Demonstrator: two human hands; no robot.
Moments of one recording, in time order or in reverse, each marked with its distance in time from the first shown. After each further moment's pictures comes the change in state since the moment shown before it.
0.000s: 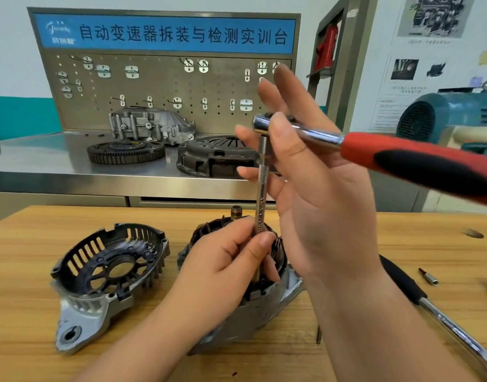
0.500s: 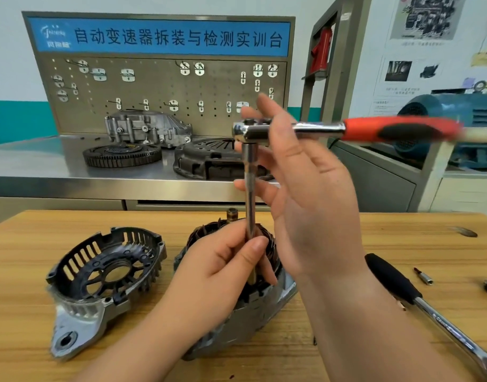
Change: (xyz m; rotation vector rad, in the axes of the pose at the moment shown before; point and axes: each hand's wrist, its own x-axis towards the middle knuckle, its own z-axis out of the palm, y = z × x) left_hand -0.001 -0.002 -0.002 -0.024 -0.018 0.021; right_hand 0.000 0.007 0.002 0.086 0.039 0.035
